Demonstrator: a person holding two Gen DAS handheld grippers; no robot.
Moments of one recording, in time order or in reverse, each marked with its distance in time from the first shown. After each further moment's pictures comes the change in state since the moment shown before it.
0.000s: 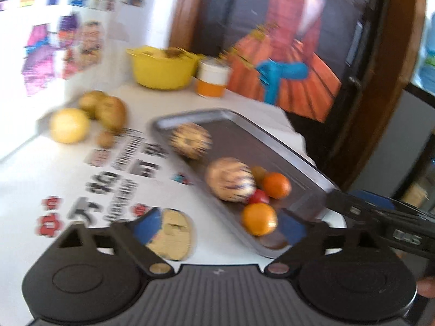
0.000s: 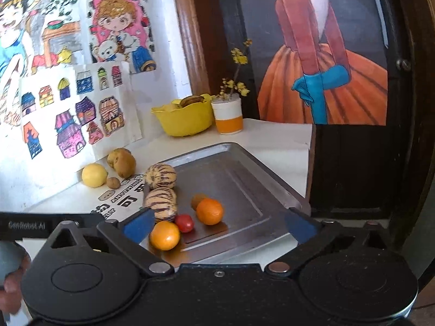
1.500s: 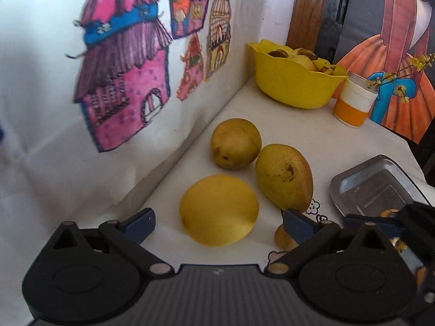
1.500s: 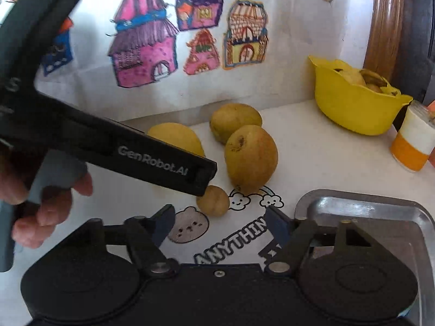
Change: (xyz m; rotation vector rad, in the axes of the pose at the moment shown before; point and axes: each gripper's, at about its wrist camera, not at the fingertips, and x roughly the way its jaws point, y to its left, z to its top) left arm 0.110 0.175 0.106 -0.088 0.099 0.260; right arm 0.244 0.190 0.048 -0.456 0.289 0.341
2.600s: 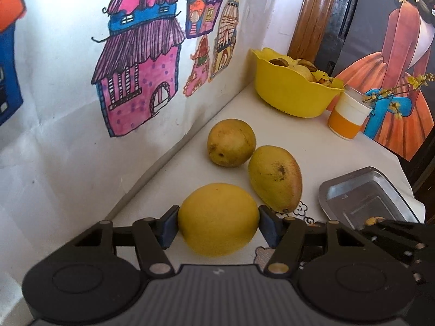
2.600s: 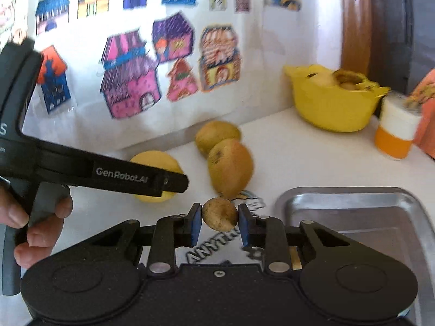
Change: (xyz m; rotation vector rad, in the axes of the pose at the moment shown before) left arm -0.016 0.004 -0.009 -0.083 -0.021 -0.041; right arm -0.042 -0.024 -0.012 0.110 -0.098 0.000
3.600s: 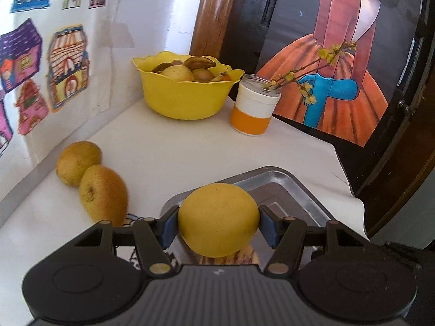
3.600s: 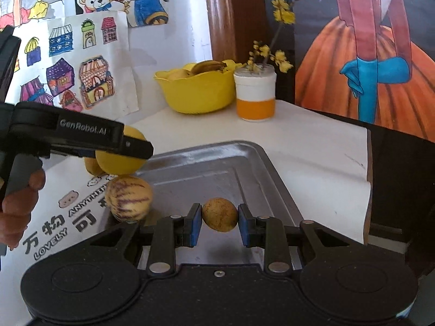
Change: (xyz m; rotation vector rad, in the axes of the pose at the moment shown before) left arm 0.010 -0.157 0.008 0.115 -0.009 -0.142; right arm -0.087 -0.131 -0.065 0.217 -0.050 -0.229
